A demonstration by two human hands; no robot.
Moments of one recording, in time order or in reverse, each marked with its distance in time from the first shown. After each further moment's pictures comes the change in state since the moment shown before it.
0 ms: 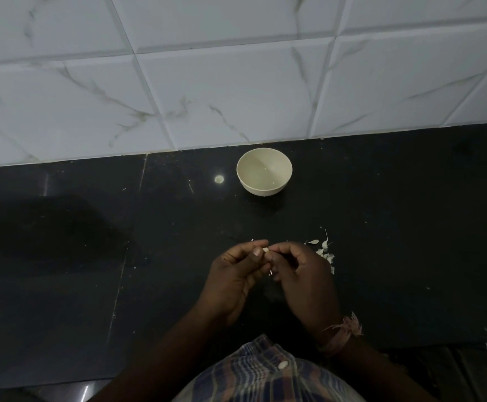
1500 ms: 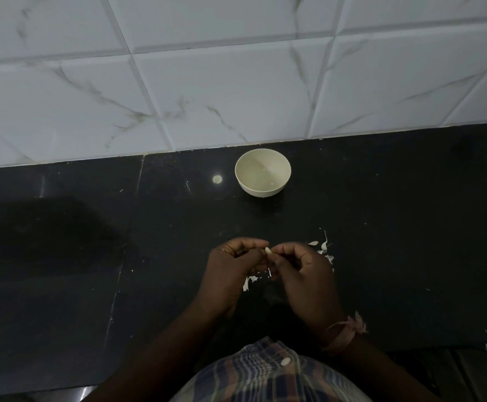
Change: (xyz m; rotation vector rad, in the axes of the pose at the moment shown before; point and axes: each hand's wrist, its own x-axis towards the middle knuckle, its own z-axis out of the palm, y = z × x) left_hand 0.007 0.009 0.006 0.290 0.077 0.107; right_hand 0.006 0.001 0.001 0.135 0.013 0.119
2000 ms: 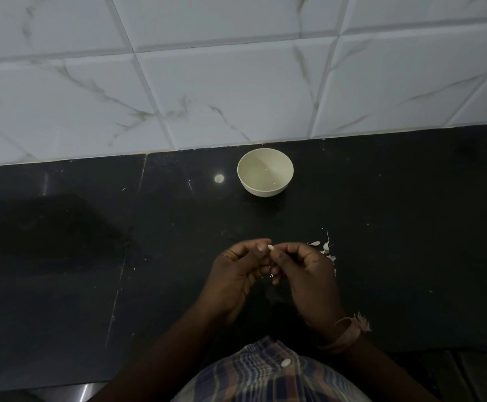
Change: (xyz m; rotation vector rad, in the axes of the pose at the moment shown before) left_hand -0.001 -0.007 -0.005 -0.172 -0.107 -0.078; right_hand 0.000 -0.007 0.001 0.265 -0.055 0.144
